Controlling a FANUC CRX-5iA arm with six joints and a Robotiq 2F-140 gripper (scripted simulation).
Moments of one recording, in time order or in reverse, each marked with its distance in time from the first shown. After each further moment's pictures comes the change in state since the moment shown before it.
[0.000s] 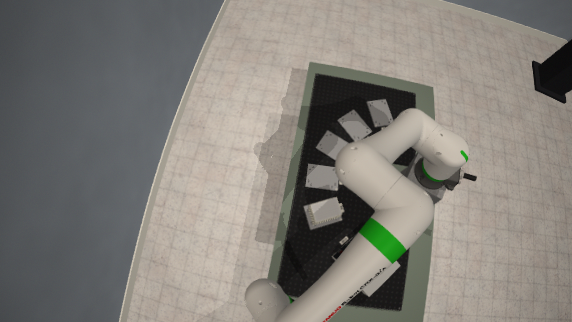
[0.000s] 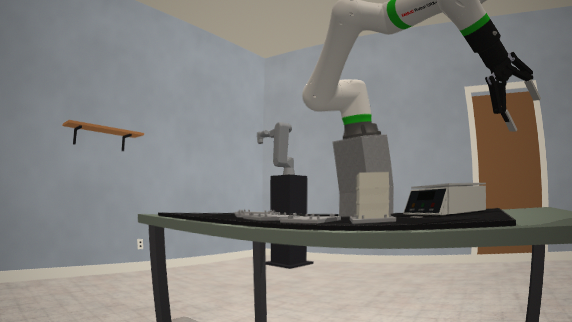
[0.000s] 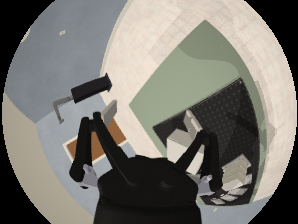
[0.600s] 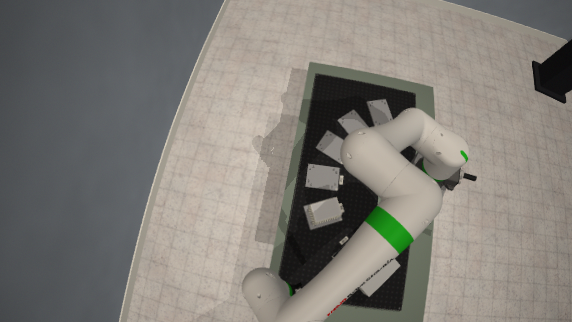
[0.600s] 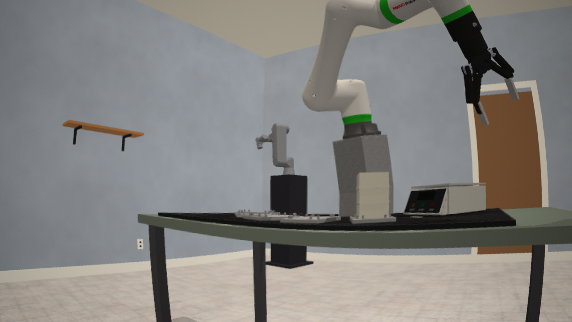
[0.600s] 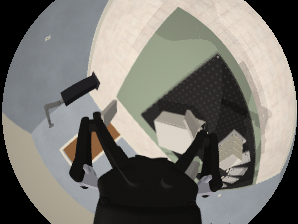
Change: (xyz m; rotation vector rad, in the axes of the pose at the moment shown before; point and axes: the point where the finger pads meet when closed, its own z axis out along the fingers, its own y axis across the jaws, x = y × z) arm -0.039 0.048 -0.048 -0.134 -0.044 0.065
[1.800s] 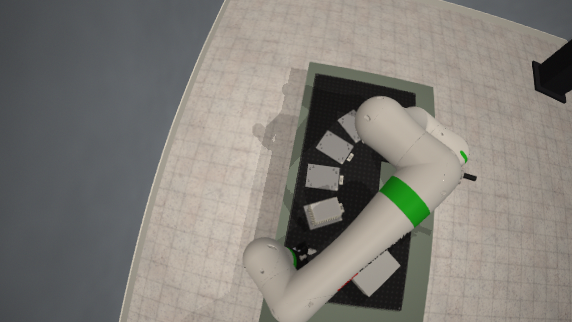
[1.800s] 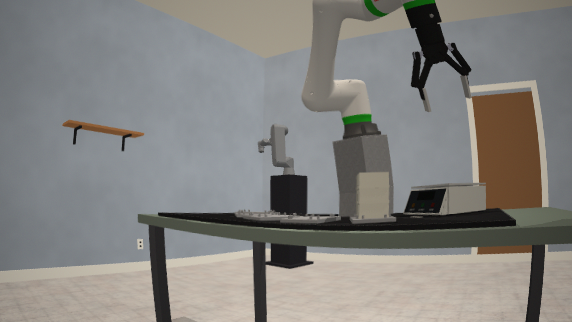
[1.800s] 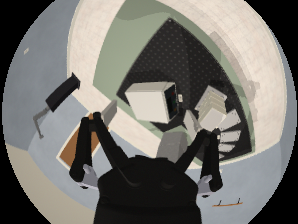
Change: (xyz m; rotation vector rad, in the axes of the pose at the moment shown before) arm -0.092 0.108 -0.076 -0.210 -0.081 0.111
